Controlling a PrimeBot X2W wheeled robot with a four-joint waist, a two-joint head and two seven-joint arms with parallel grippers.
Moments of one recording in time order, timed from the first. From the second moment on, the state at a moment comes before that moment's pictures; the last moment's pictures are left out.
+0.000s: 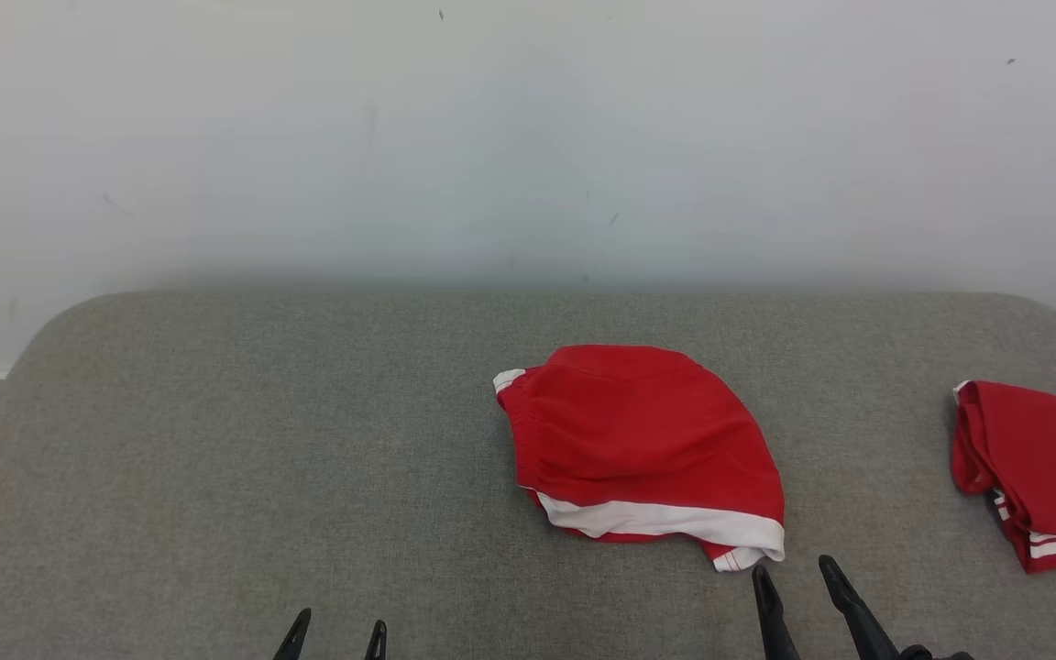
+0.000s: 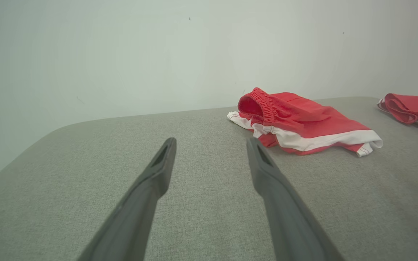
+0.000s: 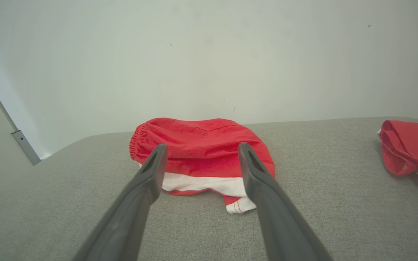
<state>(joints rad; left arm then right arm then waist) 0.20 0.08 -0.15 0.05 -0.05 -0.10 -0.26 0.16 -0.07 0.16 0.09 0.22 0.13 -0.26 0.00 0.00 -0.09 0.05</state>
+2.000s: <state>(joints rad) -0.62 0.34 -0.88 0.61 -0.25 -0.13 -0.26 0.02 -0.09 0.19 0.07 0.22 0.13 -0.26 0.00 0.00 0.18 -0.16</state>
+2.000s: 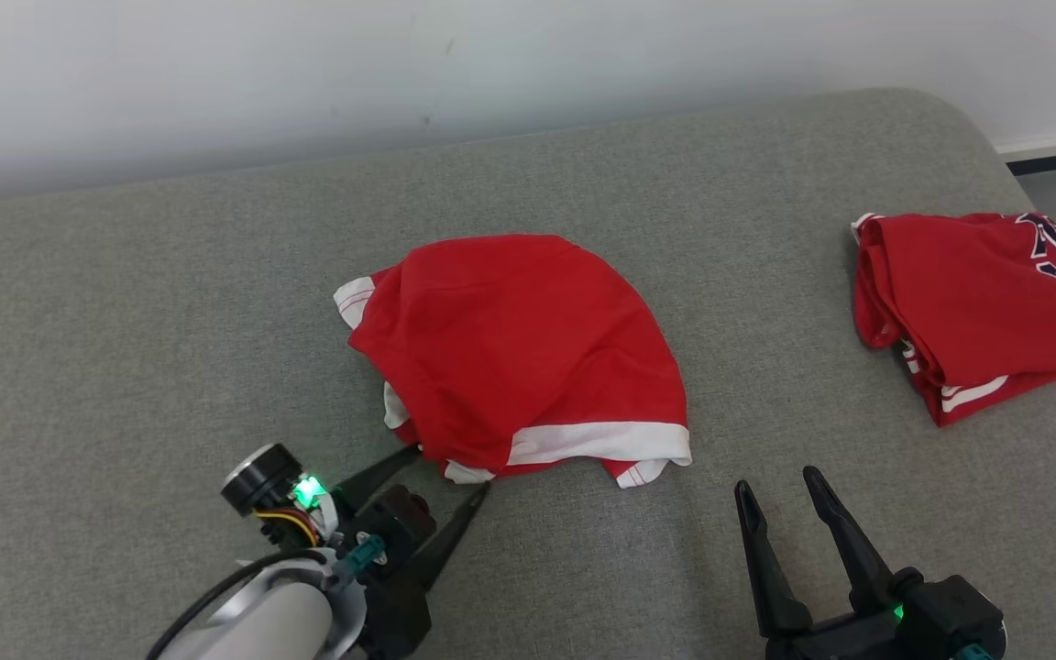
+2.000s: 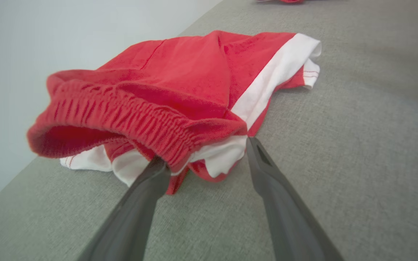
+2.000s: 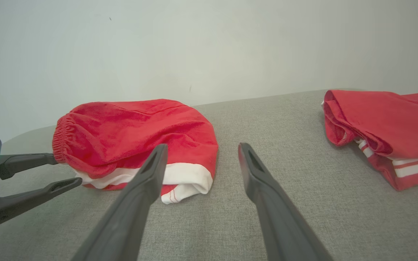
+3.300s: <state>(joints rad) -1.00 0.31 -0.84 0.53 -1.23 0.04 0.06 0.06 -0.06 0.21 0.10 0.25 0.13 -0.26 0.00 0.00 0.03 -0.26</state>
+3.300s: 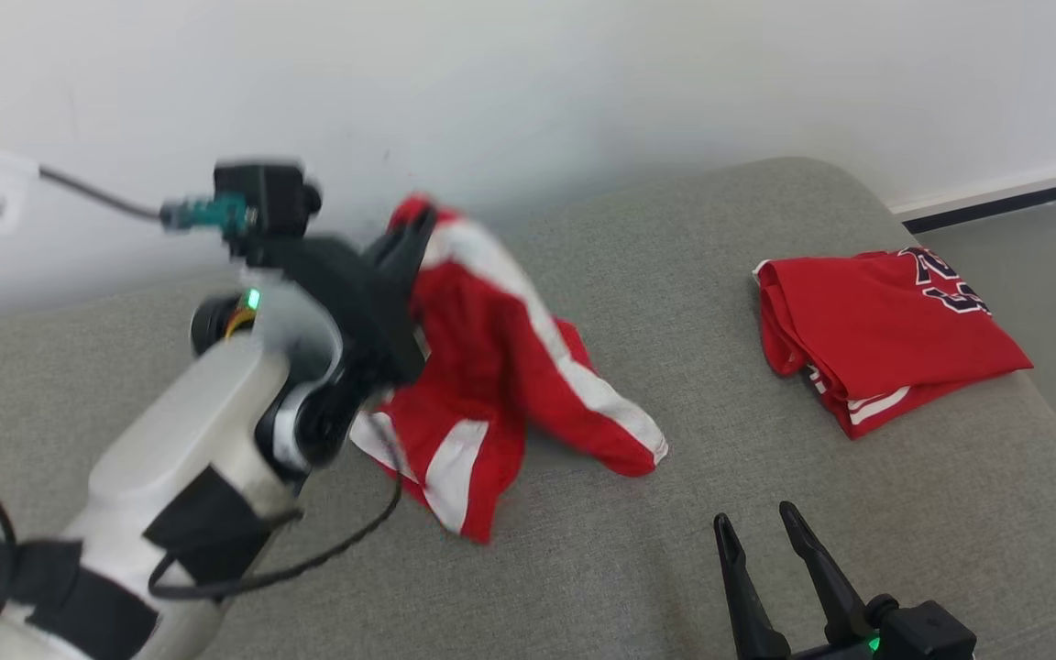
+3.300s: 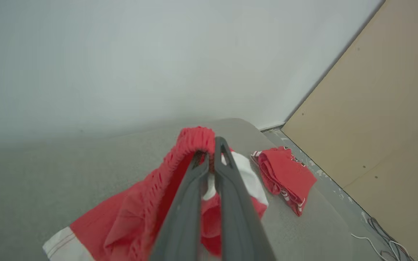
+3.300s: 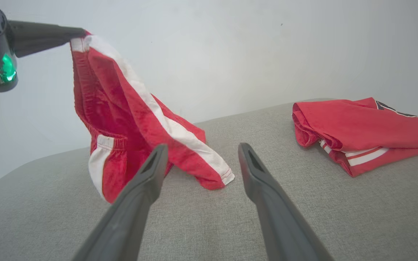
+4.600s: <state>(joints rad) -0.45 0.56 -0.79 0.33 -1.03 0.16 -0.26 -0.11 -0.08 0.26 0.43 0.39 0.13 -0.26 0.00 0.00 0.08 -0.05</state>
